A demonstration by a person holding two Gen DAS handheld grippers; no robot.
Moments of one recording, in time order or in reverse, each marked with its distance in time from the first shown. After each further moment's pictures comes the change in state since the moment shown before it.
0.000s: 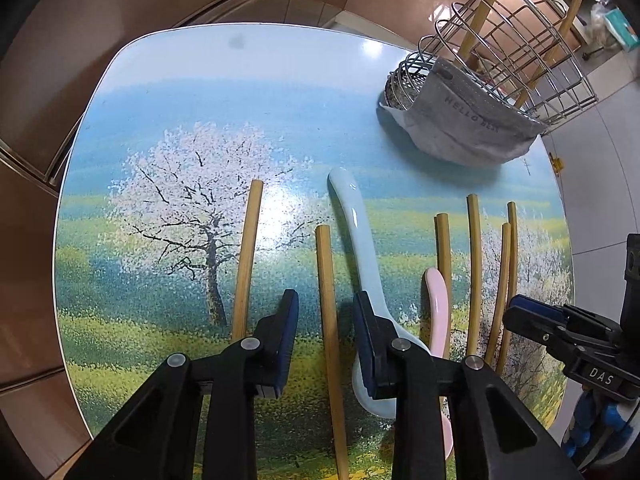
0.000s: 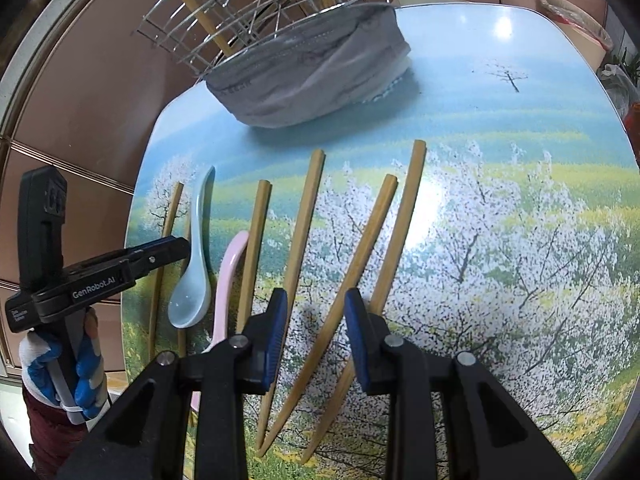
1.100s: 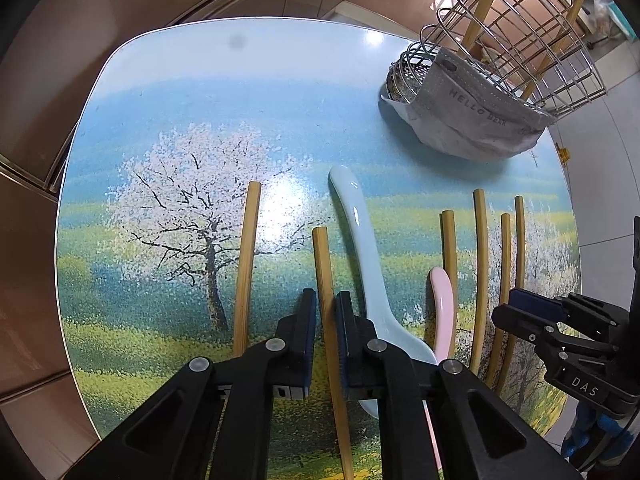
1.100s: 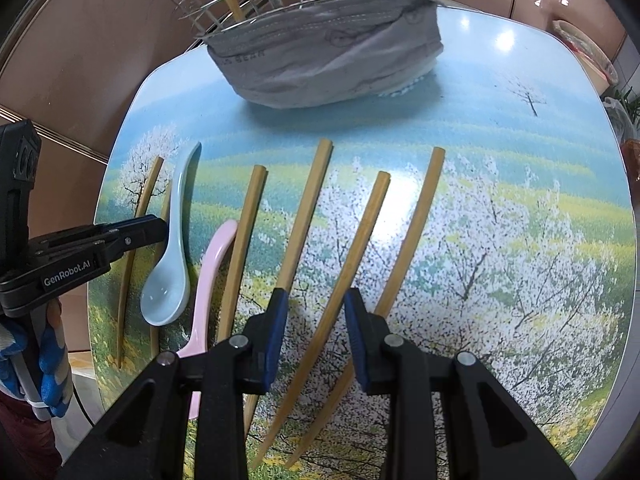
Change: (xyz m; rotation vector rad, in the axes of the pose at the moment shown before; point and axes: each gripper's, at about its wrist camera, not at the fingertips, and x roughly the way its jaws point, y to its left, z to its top) left arm 0.011 -0.009 0.012 0.022 0.039 0.025; right arm 0.038 0.045 0.013 -0.101 0.067 -0.119
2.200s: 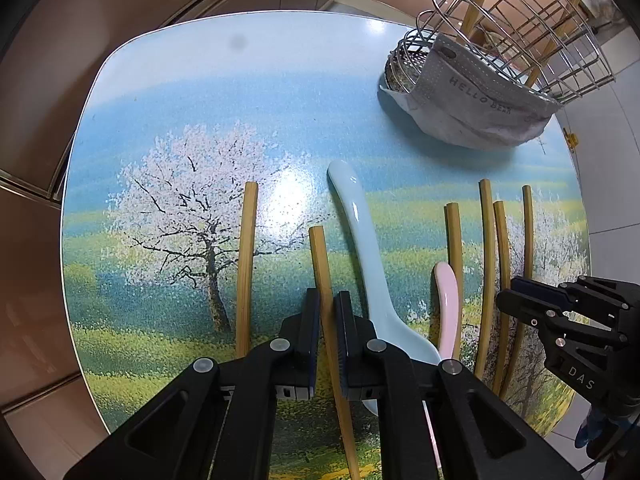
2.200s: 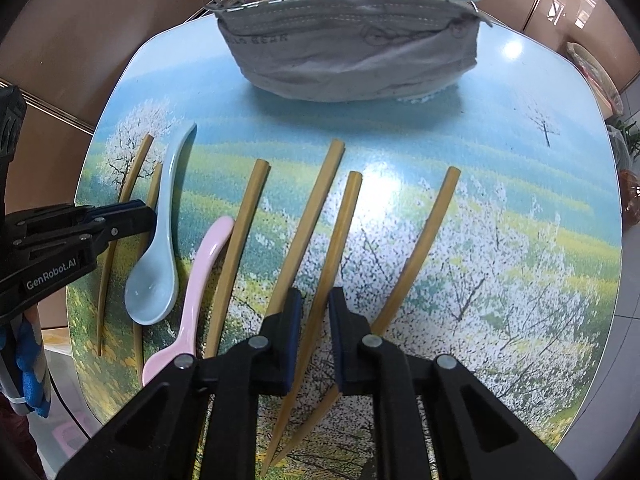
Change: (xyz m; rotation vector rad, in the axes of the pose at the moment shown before) left arm 0.006 -0.010 0.010 0.035 0.043 0.040; right arm 0.024 0.030 0.030 -0.083 0.088 -0.071
